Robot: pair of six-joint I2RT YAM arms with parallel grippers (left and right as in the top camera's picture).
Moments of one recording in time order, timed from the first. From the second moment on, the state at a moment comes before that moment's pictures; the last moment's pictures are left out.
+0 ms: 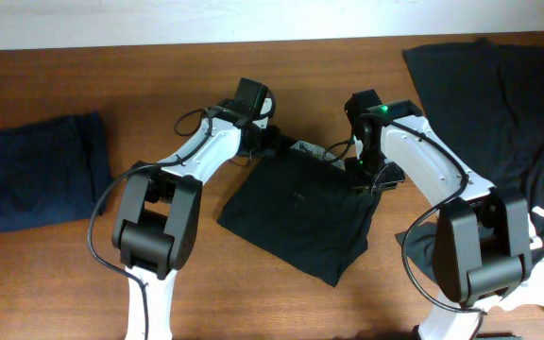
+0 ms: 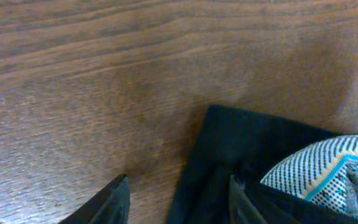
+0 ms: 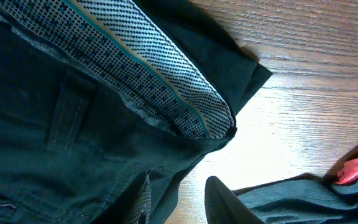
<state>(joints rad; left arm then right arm) -0.40 2.23 1.63 -0.56 0.18 -0.26 0.24 1.91 1.44 -1.17 0.06 0.16</state>
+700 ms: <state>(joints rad) -0.25 2.15 1.54 -0.87 0.55 0.14 0.16 1.73 1.52 -1.35 0.06 0.16</state>
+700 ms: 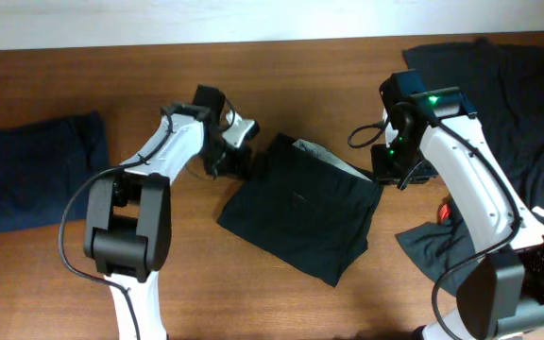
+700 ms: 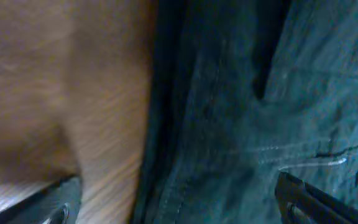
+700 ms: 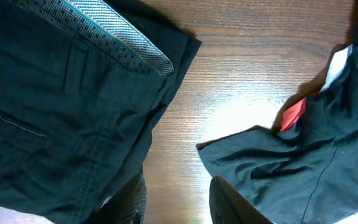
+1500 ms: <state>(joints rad) 0.01 2.09 1.66 -1.11 0.28 0.08 0.16 1.73 1.52 -1.36 0.06 0.16</state>
